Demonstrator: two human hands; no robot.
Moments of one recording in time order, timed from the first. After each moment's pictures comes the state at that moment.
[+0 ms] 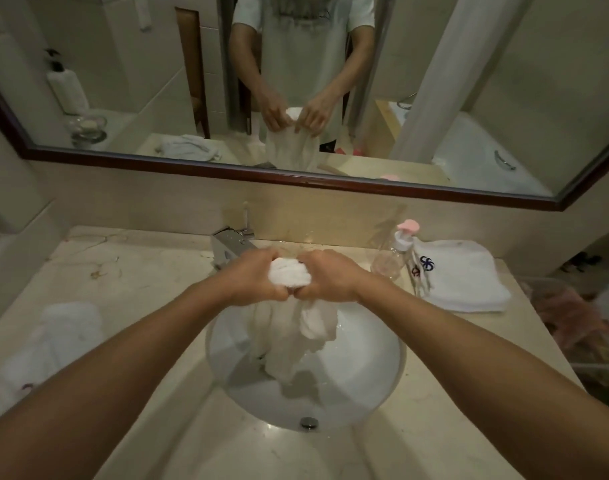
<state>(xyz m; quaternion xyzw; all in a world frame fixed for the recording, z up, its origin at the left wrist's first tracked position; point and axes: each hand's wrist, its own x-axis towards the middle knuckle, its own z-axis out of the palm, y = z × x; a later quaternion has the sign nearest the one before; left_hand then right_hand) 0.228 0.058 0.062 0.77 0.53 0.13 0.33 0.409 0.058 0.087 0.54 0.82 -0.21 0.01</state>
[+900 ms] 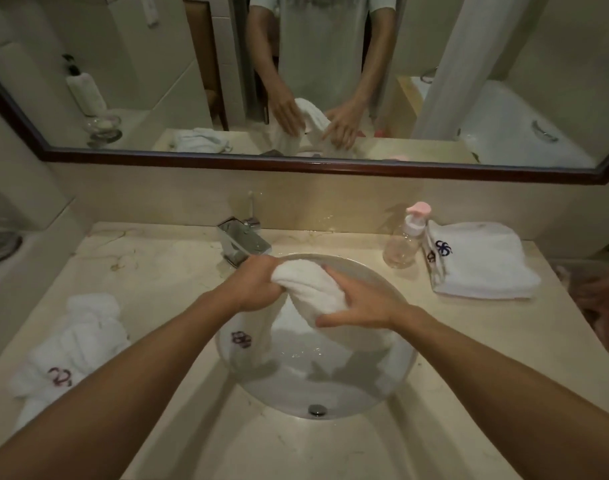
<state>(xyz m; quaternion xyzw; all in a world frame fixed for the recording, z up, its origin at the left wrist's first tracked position) 0.245 0.045 0.039 0.77 0.55 0.12 0.29 0.486 0.038 0.002 0.53 0.76 -0.37 -0.04</state>
